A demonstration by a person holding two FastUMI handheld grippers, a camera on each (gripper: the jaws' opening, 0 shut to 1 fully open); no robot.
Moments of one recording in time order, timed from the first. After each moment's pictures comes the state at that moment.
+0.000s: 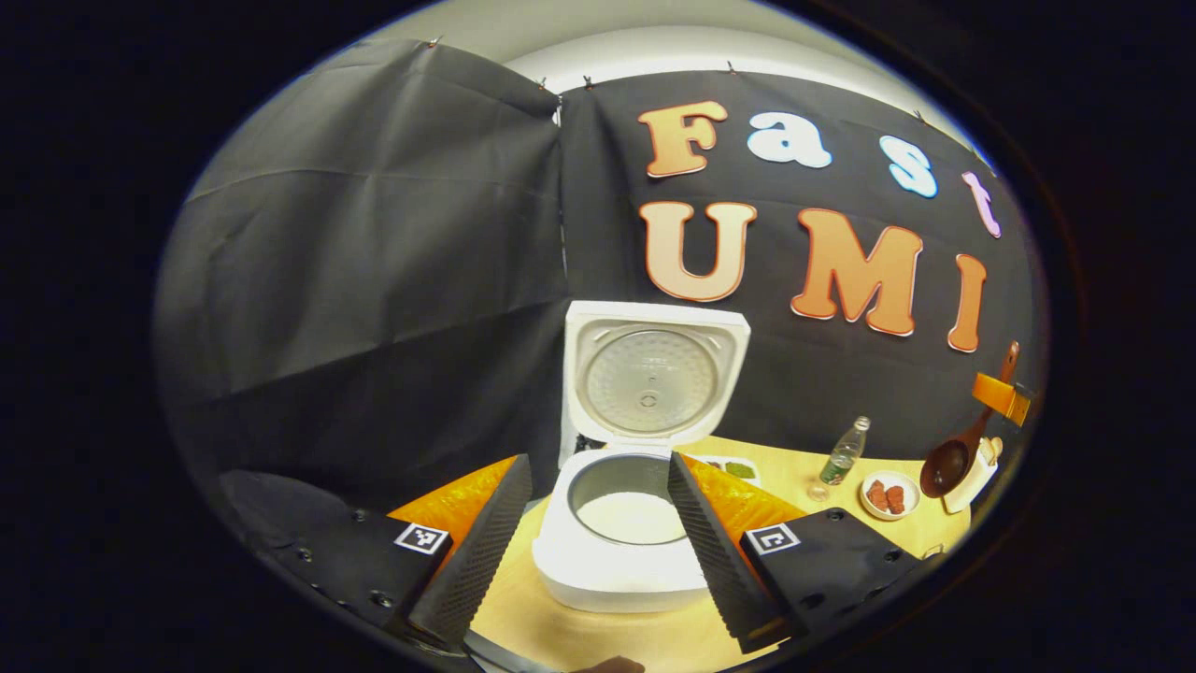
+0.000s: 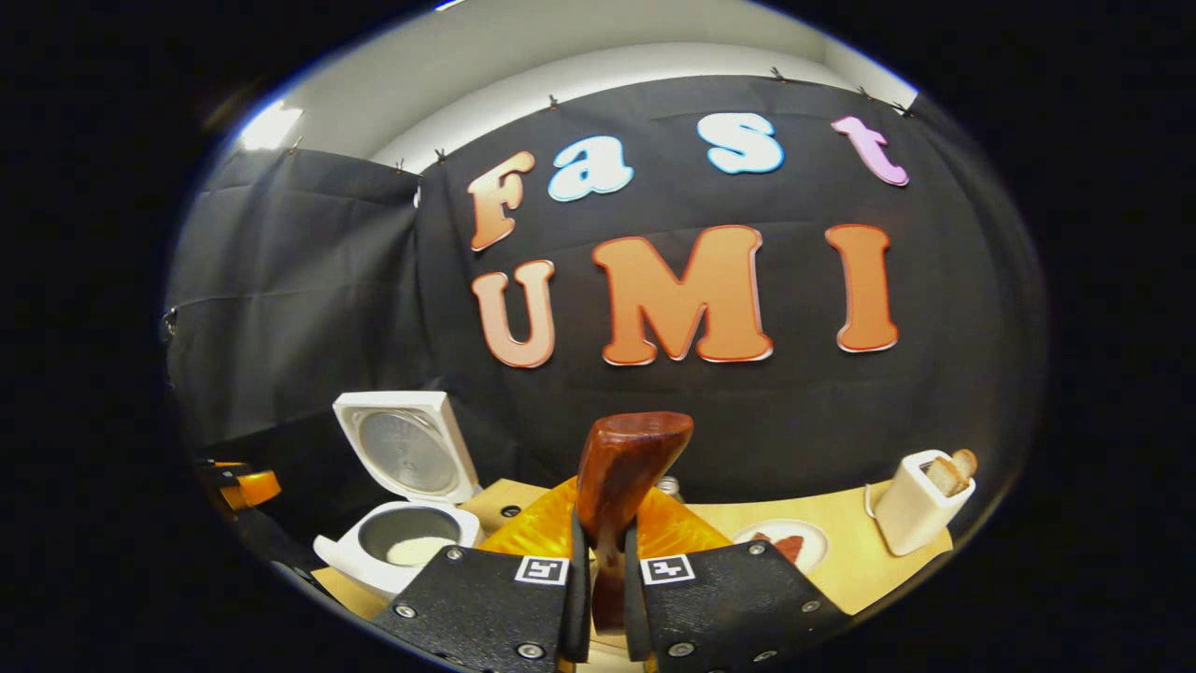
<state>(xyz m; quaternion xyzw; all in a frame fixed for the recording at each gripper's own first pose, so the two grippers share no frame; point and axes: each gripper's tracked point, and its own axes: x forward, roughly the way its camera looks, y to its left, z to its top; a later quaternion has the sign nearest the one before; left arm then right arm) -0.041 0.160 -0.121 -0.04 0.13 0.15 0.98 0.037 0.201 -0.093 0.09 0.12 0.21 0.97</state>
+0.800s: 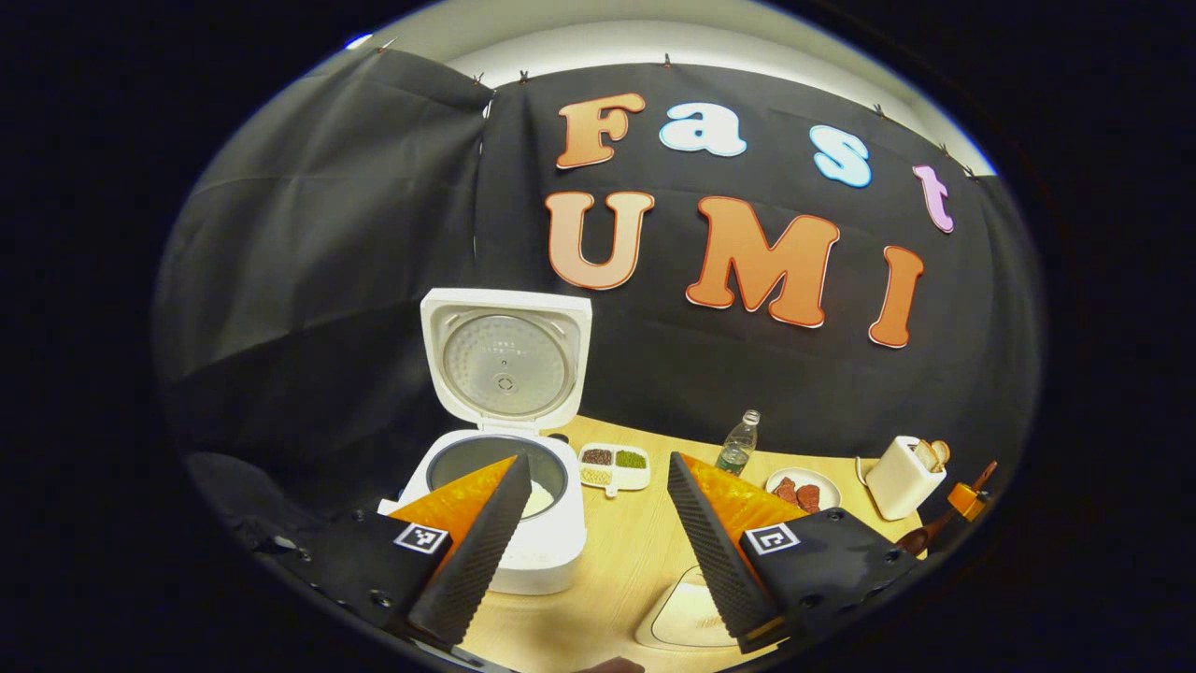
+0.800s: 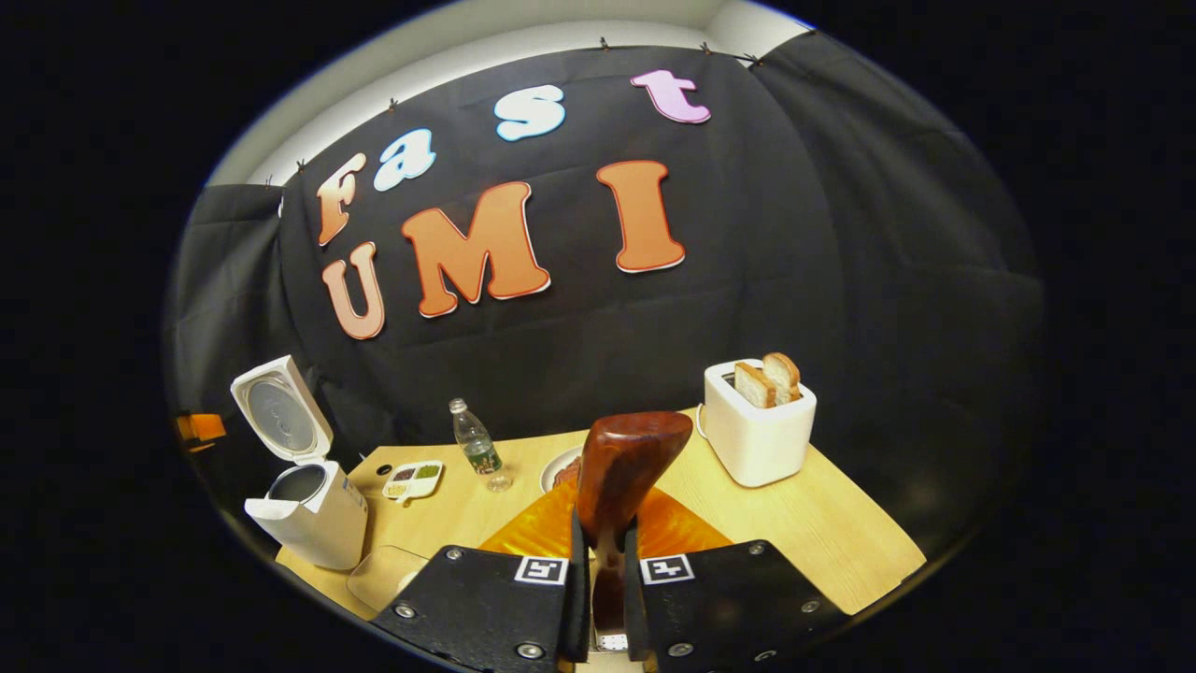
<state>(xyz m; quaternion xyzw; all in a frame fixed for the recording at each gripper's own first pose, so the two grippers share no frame) -0.030 0.005 -0.110 -0.06 0.14 0.07 0.99 -0.022 -0.036 -0.225 0.14 0.22 0.05 0.96</state>
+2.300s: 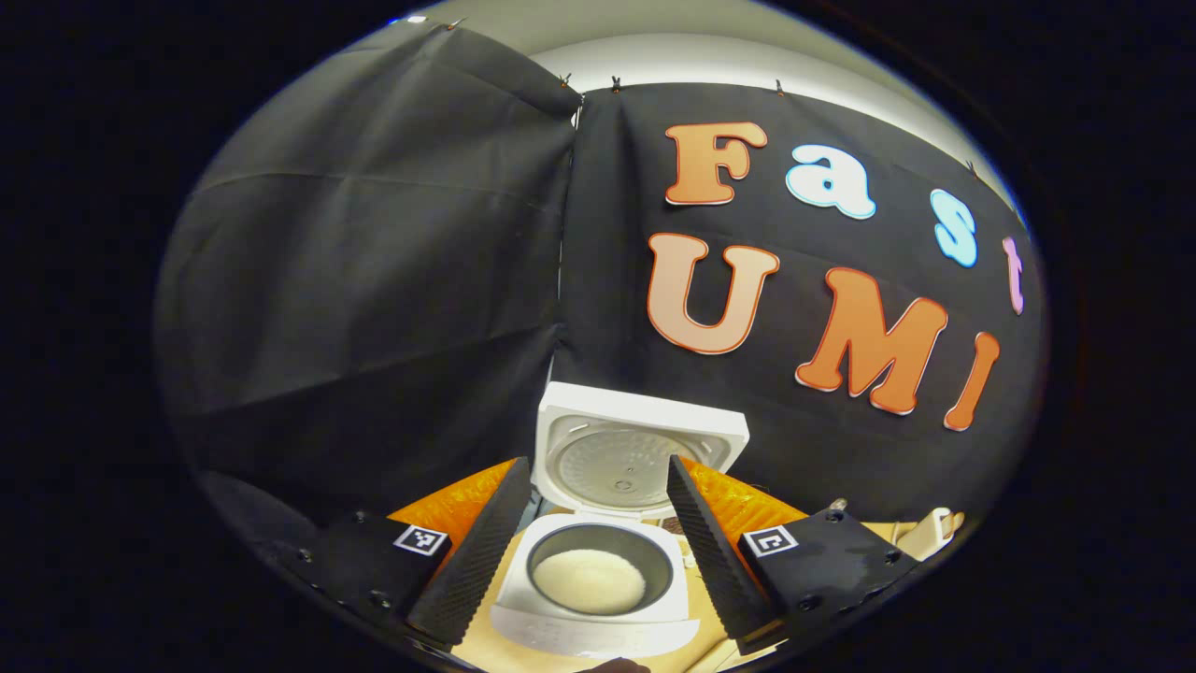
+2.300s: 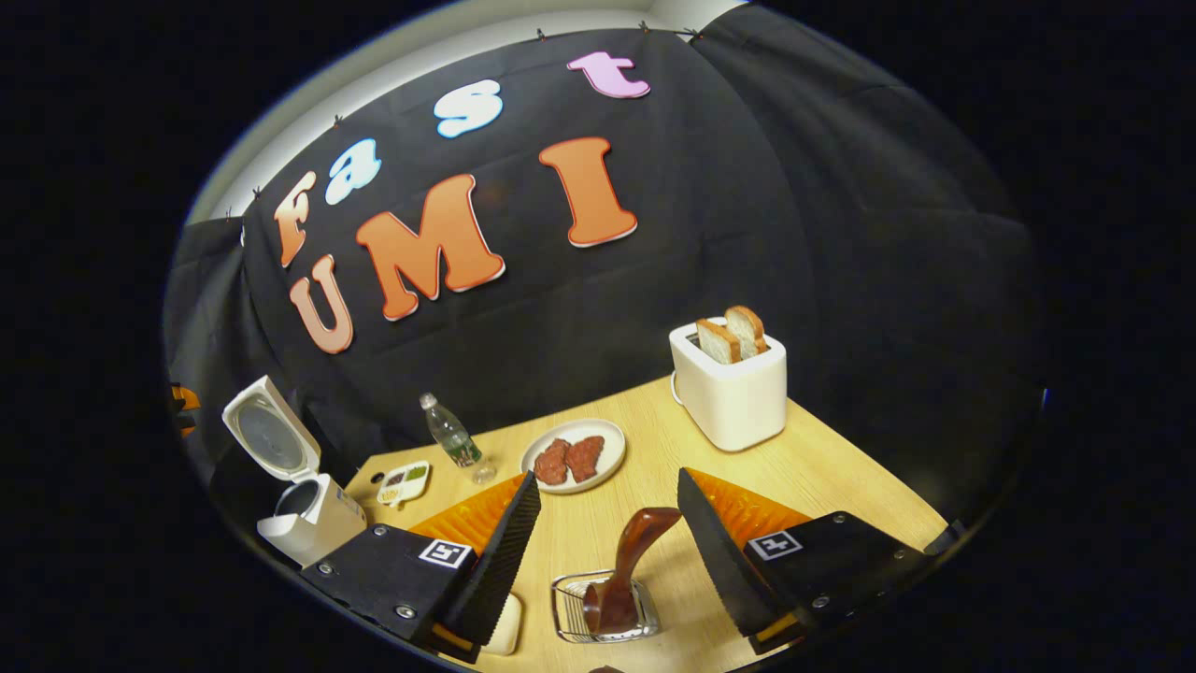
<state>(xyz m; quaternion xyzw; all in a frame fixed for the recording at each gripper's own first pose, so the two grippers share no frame) 0.064 0.196 -0.025 -0.12 0.12 0.15 0.97 -0.023 -0.059 -0.217 0.18 0.23 0.00 0.96</state>
